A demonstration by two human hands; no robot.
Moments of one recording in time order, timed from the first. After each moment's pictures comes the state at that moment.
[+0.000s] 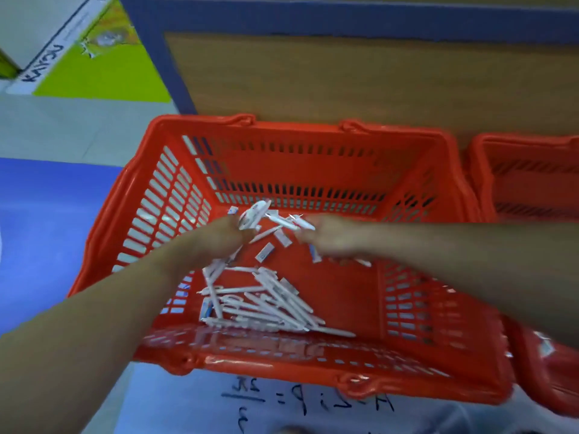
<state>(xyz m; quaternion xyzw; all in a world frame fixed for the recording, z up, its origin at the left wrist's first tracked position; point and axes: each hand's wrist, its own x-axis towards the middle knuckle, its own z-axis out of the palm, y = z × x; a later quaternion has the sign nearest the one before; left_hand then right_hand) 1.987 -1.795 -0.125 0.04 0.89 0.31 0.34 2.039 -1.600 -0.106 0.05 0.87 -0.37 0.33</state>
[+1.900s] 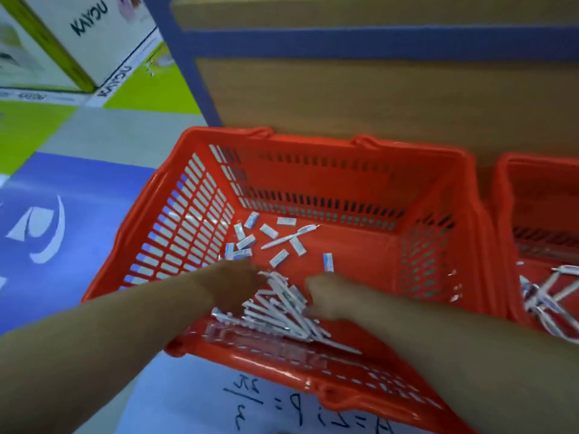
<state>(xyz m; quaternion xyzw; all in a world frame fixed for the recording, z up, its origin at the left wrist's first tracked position) 2.031 -1.812 -0.144 0.55 0.78 -0.26 0.11 2.081 -1.606 -0.155 -0.15 0.92 -0.11 0.36</state>
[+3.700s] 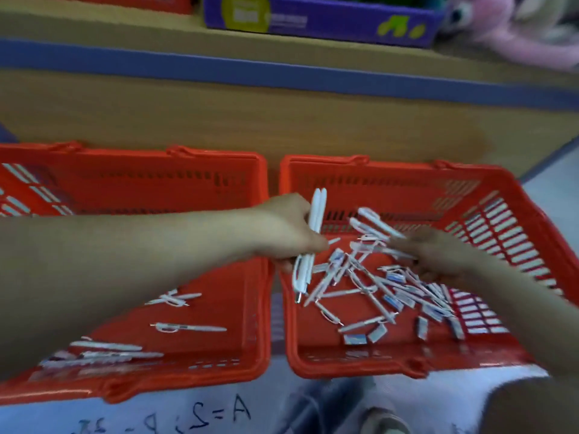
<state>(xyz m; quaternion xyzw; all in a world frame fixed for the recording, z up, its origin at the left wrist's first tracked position) 2.106 -1.501 -0.002 0.28 0.84 0.32 0.35 2.217 -1.260 -0.076 0.33 0.79 -0.49 0.17</state>
